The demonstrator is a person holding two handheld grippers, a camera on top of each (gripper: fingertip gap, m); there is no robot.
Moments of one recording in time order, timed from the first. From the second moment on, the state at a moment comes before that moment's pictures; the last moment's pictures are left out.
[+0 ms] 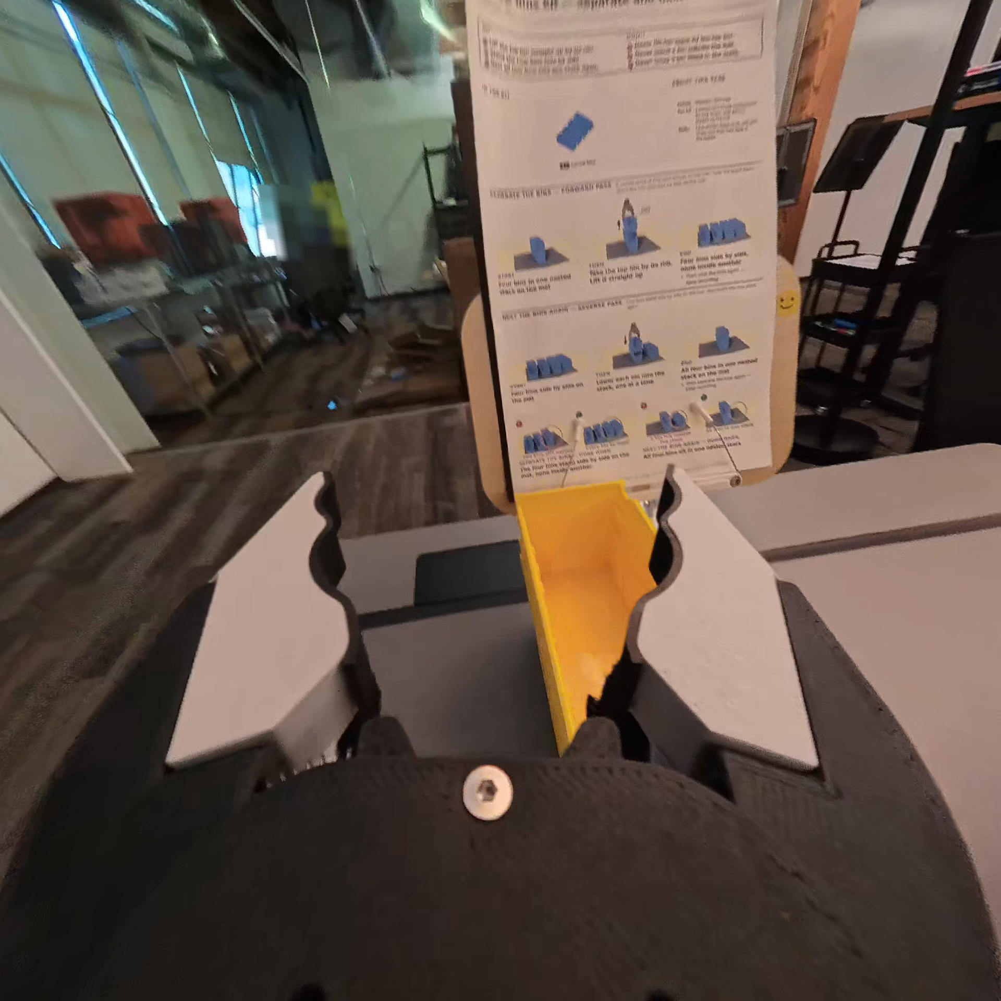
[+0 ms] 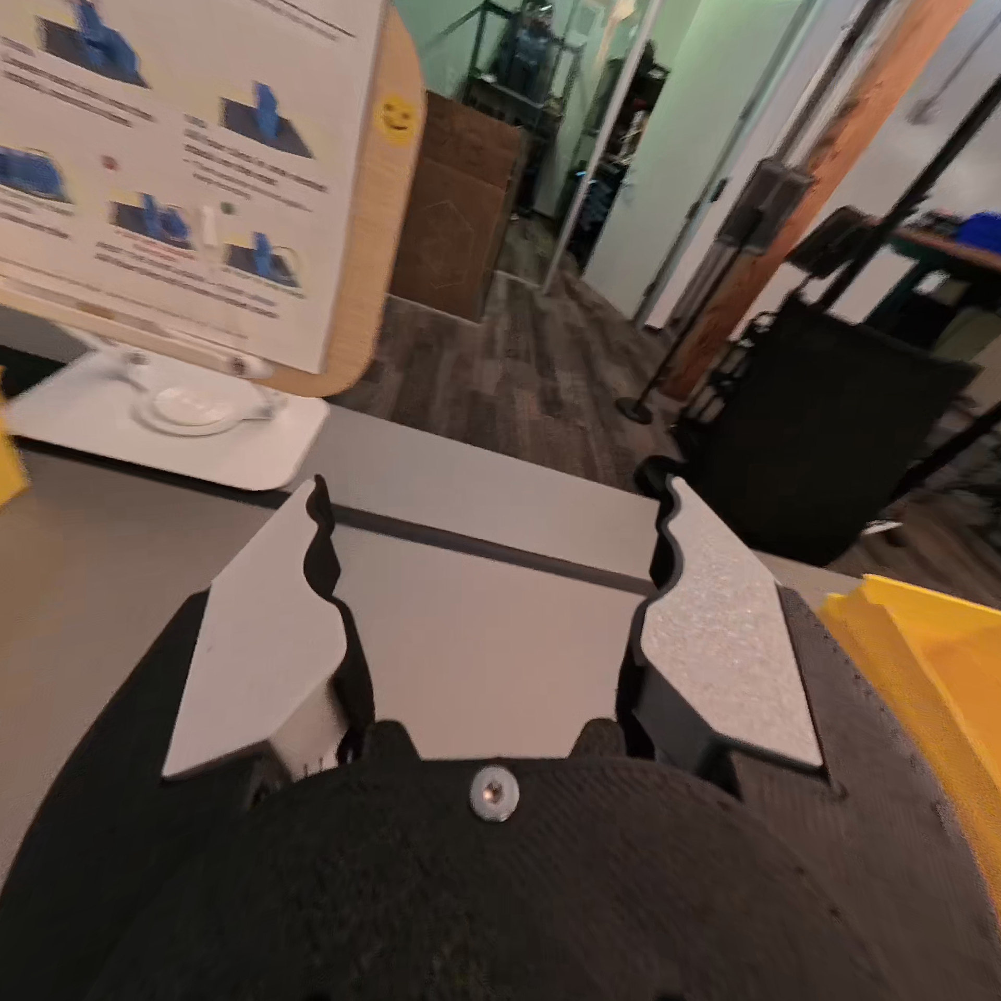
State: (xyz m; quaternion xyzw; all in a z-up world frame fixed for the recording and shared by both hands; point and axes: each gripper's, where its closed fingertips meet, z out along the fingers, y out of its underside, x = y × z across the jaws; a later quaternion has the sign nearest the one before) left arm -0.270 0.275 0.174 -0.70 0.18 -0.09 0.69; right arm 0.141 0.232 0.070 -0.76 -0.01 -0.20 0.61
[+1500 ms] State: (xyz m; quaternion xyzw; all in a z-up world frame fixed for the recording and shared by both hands) left arm -0.341 0.255 0.182 -0.68 0.13 -0.27 0.67; right arm -0.183 0.330 -0.001 -0.98 0.00 0.03 0.18
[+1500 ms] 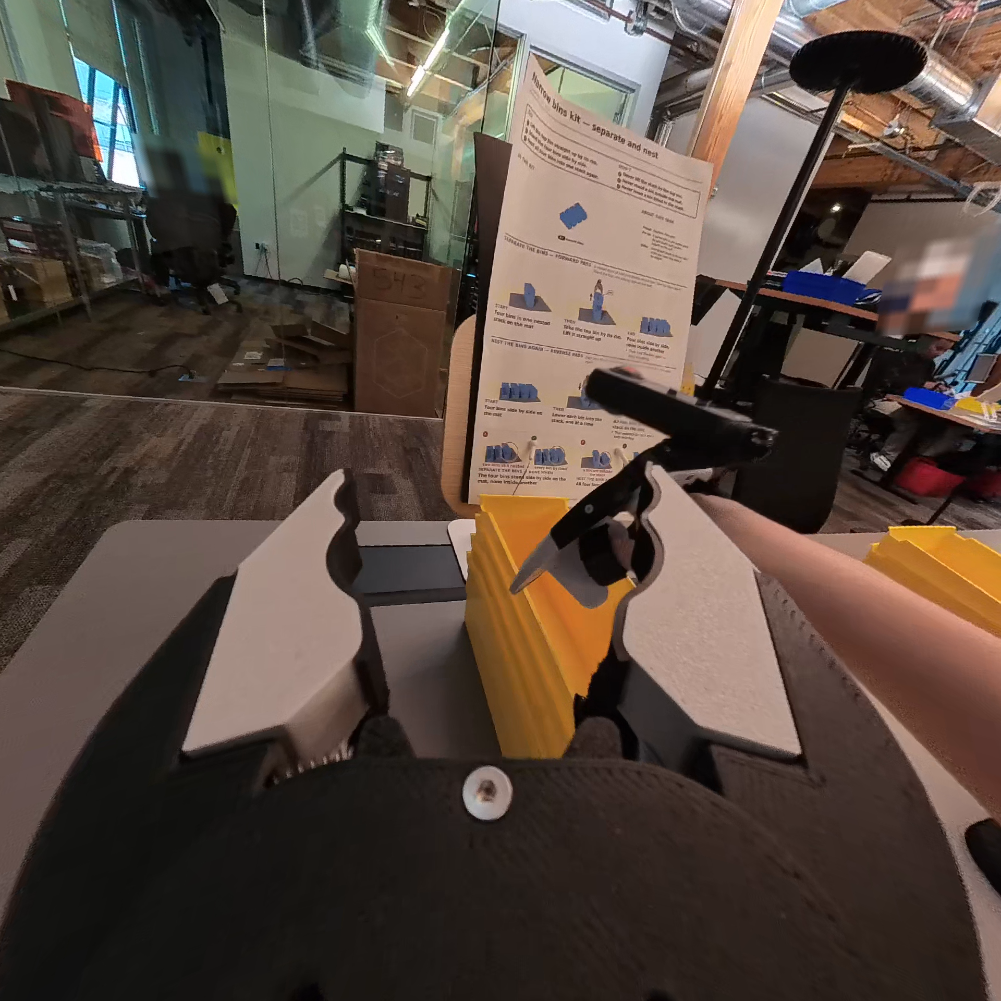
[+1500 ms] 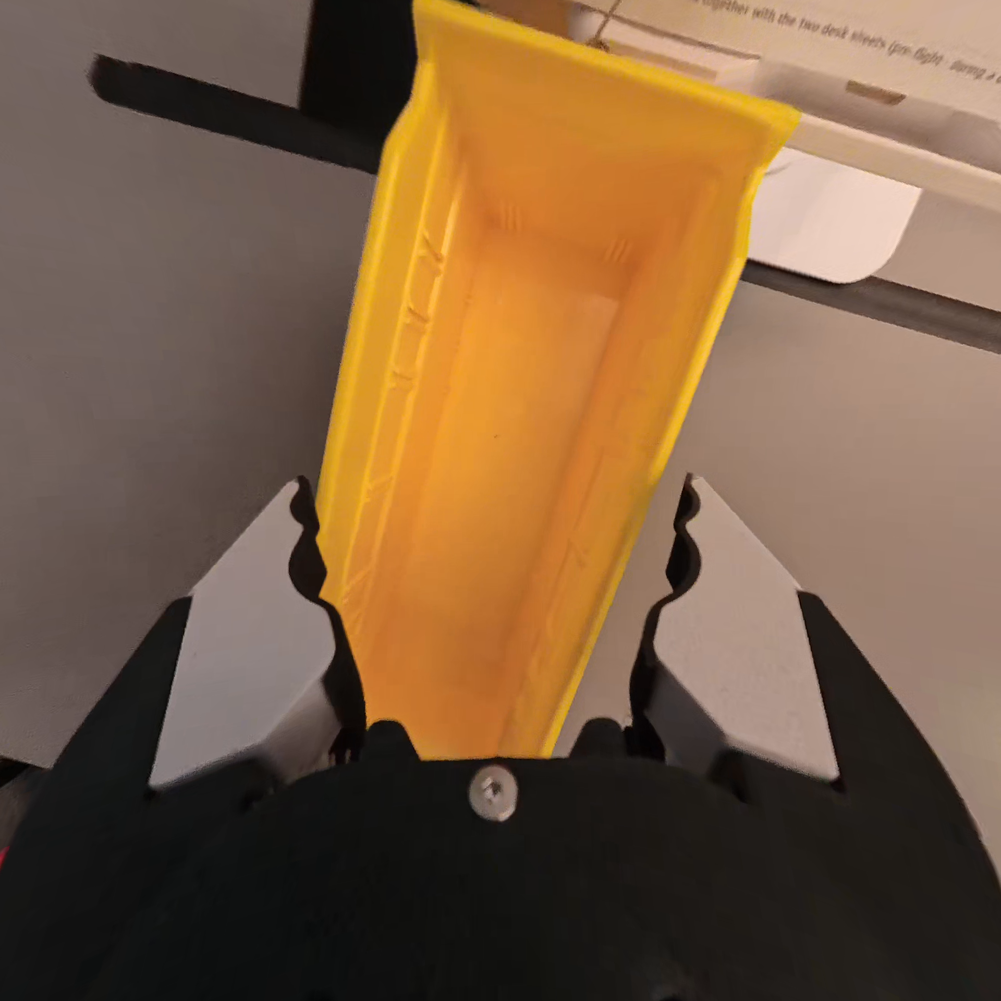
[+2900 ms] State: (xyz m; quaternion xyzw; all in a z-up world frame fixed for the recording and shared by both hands) left arm -0.320 0.262 0.165 -0.70 0.16 -0.28 0.63; right arm -0.184 0.301 0.004 -1.00 0.03 0.01 0.04
